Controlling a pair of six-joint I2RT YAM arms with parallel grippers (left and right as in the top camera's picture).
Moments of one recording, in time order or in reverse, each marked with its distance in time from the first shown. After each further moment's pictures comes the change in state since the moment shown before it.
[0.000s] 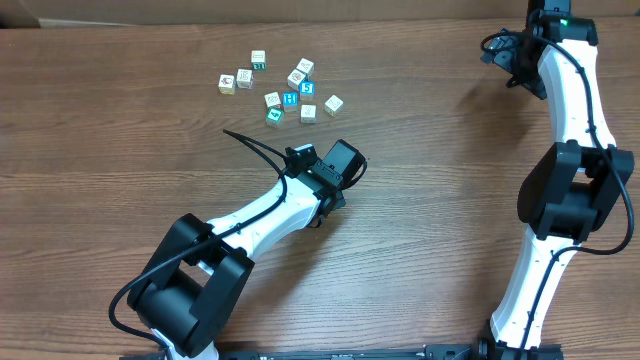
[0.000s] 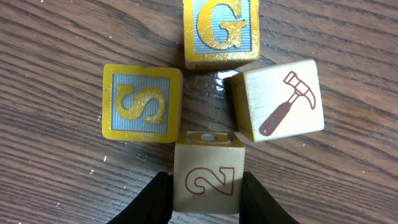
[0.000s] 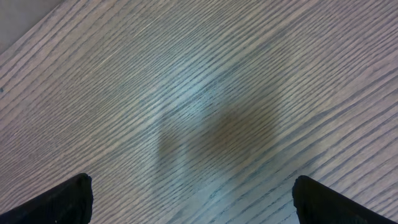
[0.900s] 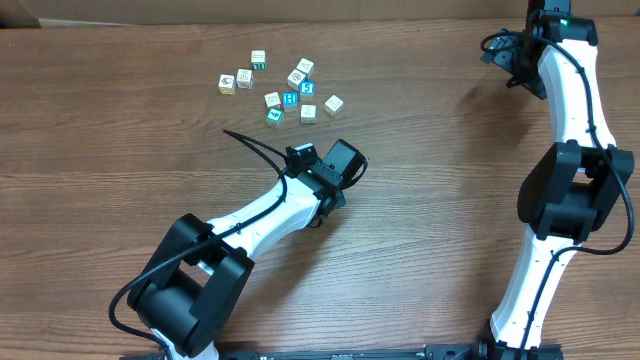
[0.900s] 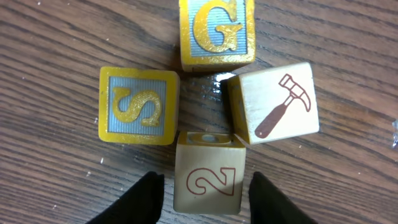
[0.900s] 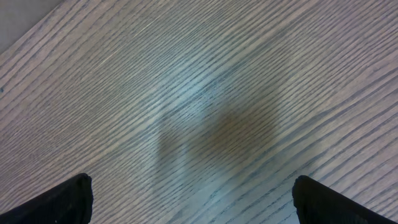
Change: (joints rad) left arm 0.000 0.000 0.000 0.008 0.000 0.000; right arm 0.000 0.000 0.000 0.000 0.000 0.000
